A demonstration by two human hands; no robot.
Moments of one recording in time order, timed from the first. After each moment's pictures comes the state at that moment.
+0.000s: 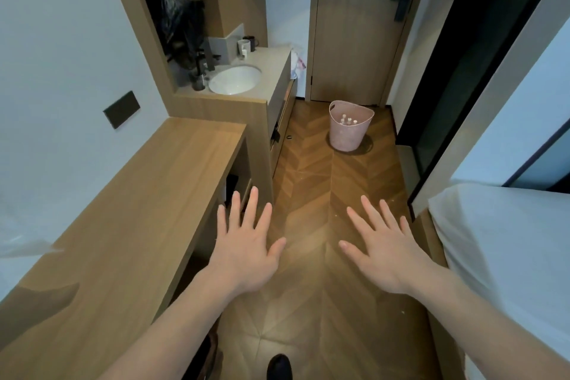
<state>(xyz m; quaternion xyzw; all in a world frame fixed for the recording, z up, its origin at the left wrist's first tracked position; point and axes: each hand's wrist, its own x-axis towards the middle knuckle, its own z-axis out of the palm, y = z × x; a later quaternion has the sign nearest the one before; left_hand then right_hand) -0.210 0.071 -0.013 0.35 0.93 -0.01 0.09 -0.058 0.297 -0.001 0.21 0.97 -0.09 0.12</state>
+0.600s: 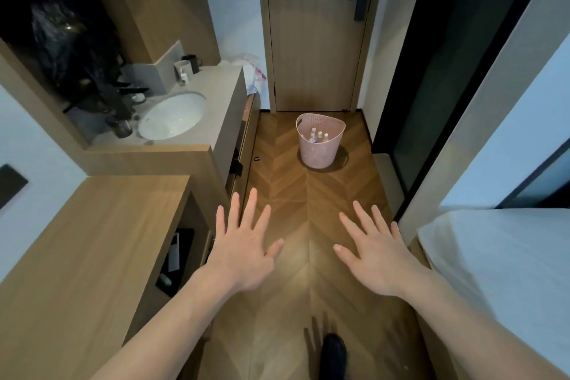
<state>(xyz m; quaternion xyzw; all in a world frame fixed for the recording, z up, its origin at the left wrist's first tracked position) -0.431 0.352 -0.027 0.42 0.90 -0.02 0.09 -0.250 0.555 -0.037 0.26 0.95 -0.14 0.13</state>
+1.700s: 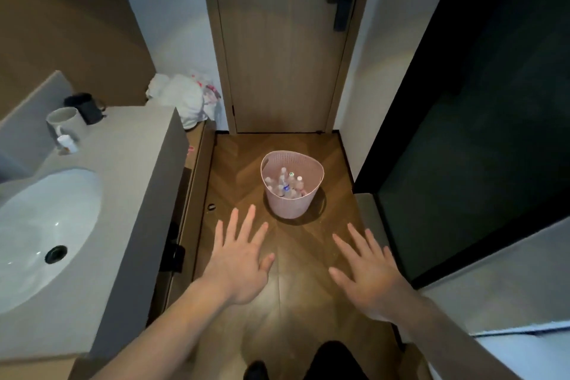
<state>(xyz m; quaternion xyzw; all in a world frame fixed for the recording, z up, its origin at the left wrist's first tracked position) -0.843 0.815 -0.068 0.48 0.86 -0.03 0.17 -0.632 0.987 -0.061 0.34 0.90 -0.17 0.19</state>
